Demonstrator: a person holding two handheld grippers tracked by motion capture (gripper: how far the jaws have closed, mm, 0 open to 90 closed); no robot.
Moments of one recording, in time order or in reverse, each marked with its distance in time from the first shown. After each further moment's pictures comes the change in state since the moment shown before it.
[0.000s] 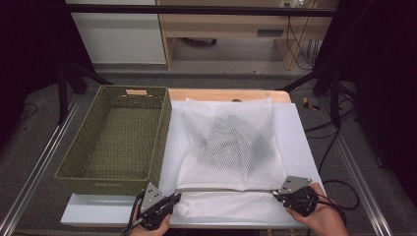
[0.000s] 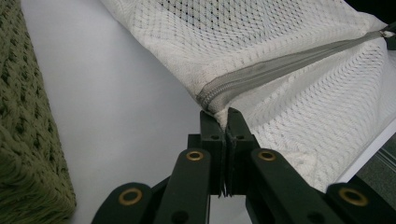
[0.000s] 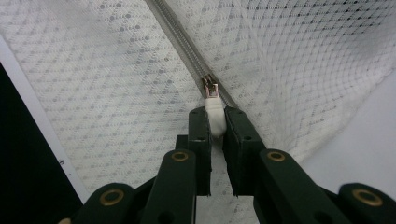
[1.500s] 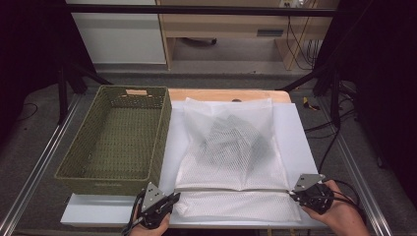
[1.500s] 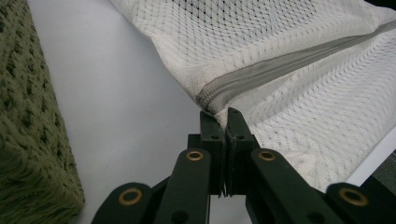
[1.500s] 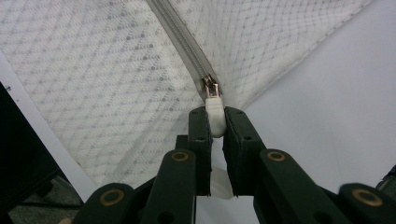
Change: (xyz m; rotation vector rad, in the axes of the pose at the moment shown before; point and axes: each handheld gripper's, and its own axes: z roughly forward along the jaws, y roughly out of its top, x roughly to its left) left arm 0.004 -0.003 0.004 0.021 0.024 0.010; right arm -0.027 -0.023 -0.015 0.116 -0.014 -0.001
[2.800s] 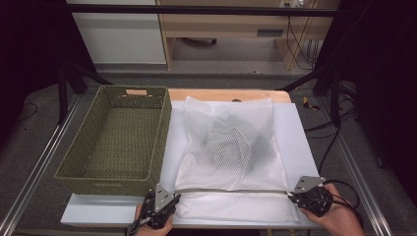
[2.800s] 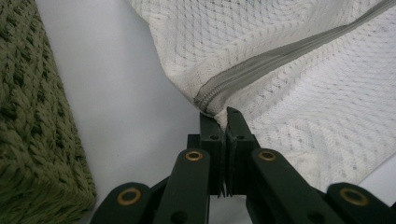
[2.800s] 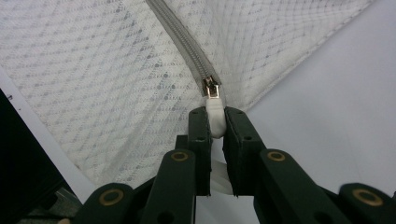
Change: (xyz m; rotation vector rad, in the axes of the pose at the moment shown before) left arm -0.006 -0.006 0.016 0.105 0.104 0.131; right arm 0.006 -0.005 0.006 -0.034 -0.001 0.038
